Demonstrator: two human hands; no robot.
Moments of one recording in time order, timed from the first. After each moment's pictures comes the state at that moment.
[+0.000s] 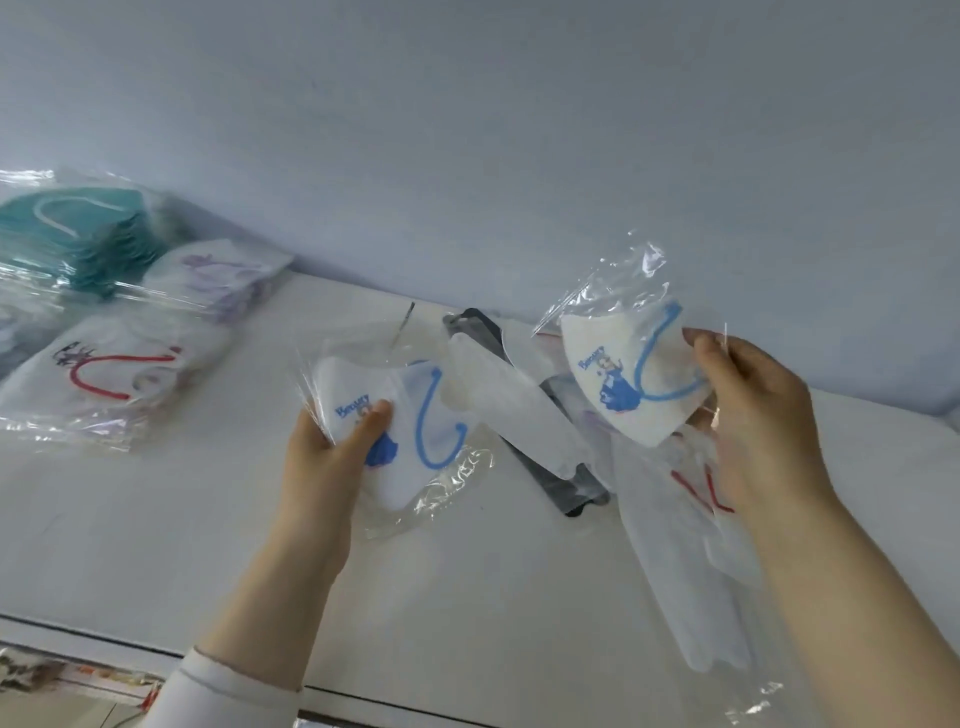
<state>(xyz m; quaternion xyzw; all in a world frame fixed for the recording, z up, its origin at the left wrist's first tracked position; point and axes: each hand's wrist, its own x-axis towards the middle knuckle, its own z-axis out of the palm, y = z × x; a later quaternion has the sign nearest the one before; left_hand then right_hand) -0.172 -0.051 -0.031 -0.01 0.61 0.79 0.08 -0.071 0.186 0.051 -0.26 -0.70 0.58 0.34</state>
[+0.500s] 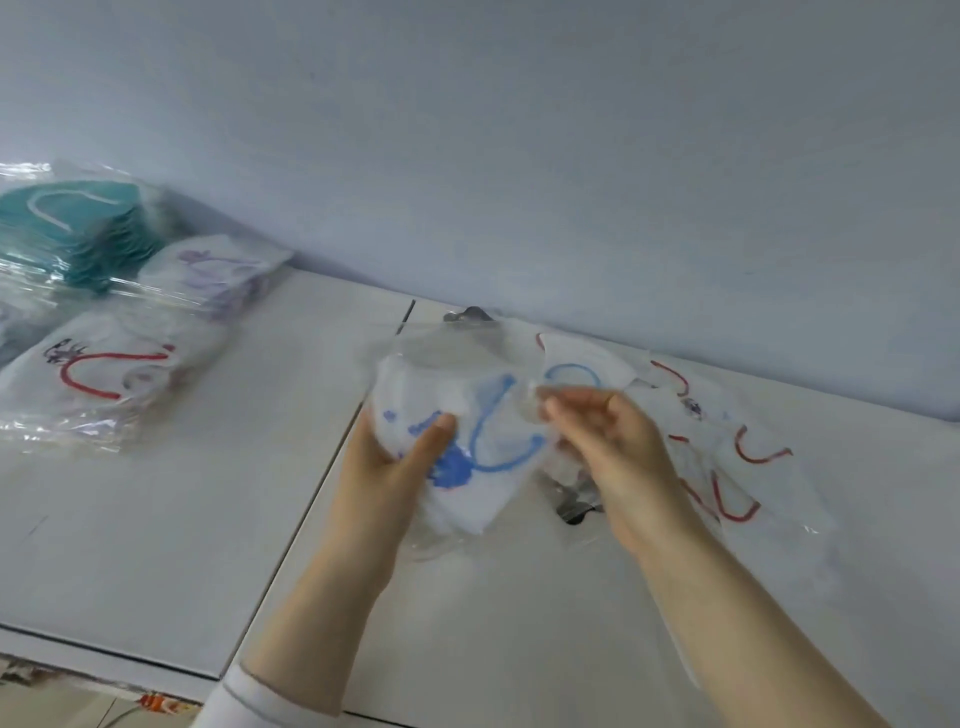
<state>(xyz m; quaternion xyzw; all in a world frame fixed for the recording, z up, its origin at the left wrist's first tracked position) -0.148 -0.022 -0.018 0.04 0.62 0.78 0.09 -0.098 0.136 0.006 -0.23 -0.71 0.63 0.21</state>
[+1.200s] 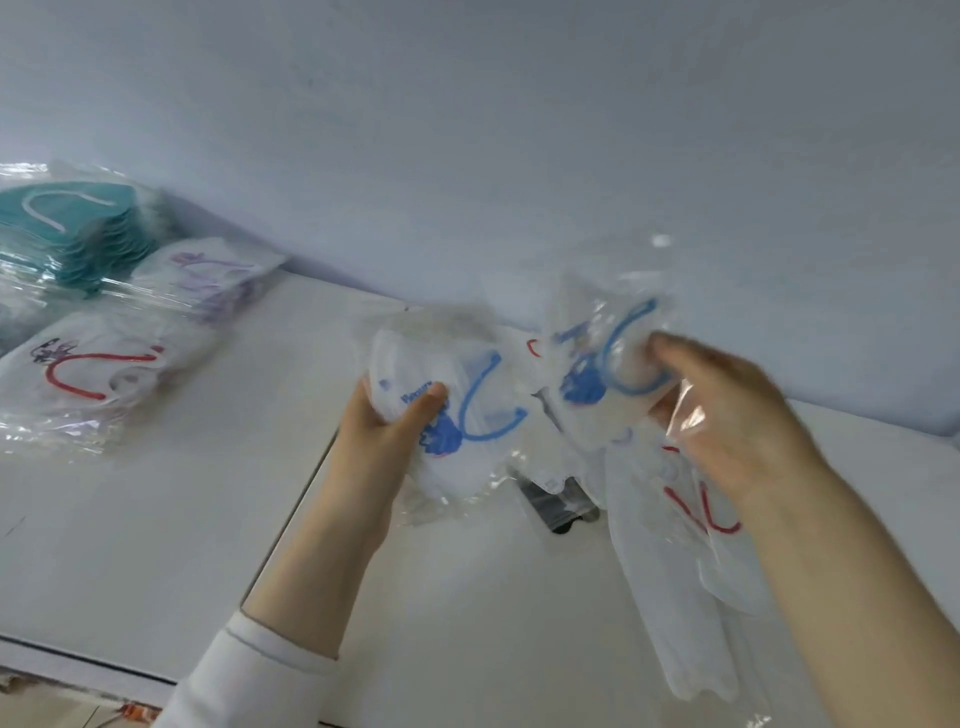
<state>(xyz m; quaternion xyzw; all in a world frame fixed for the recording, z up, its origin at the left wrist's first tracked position) -0.170 -0.009 -0.008 0.02 0.60 0.79 0.12 -0.096 0.192 0.059 -0.23 -0.64 0.70 0.22</state>
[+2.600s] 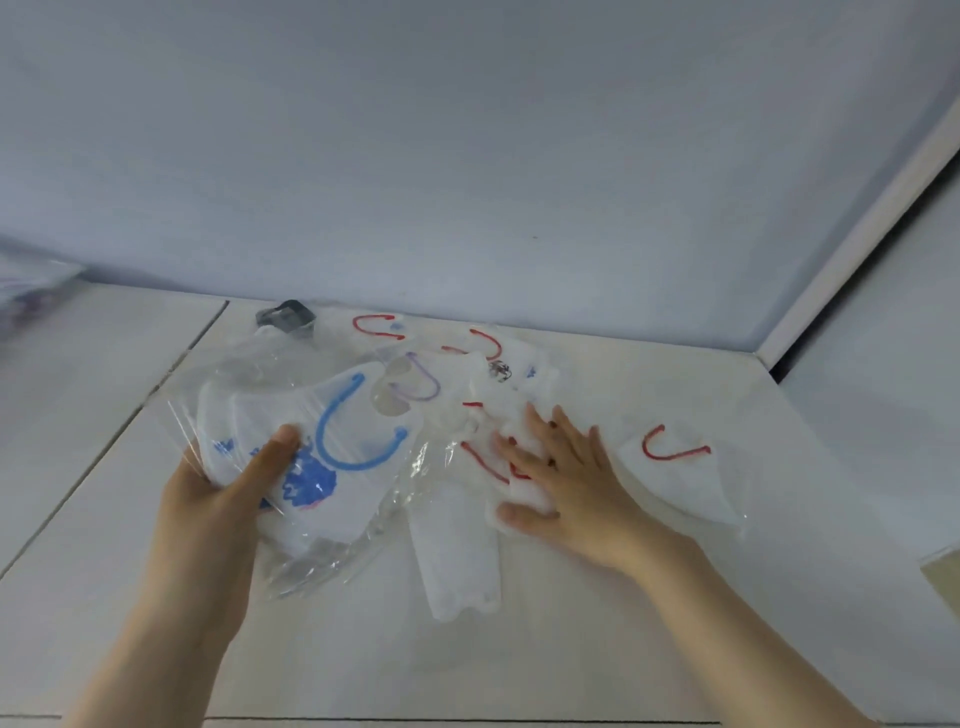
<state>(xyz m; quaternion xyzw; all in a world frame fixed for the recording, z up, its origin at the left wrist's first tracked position) -0.074 0.037 -0.010 0.03 0.62 0.78 0.08 0.025 0.292 -0.039 -0.09 -0.99 0.10 -0.08</state>
